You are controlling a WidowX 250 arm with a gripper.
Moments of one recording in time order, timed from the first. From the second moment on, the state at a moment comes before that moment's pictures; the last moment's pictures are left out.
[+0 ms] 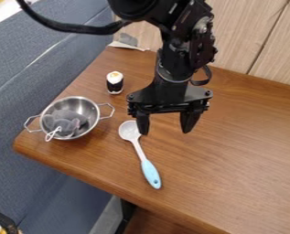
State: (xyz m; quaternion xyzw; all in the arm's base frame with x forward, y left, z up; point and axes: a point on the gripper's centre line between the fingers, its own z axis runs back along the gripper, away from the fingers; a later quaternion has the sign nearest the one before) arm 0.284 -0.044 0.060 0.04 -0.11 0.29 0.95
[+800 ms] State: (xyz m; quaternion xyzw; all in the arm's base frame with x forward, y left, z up) arm 0.347 0.029 0.081 0.04 -0.15 0.35 0.92
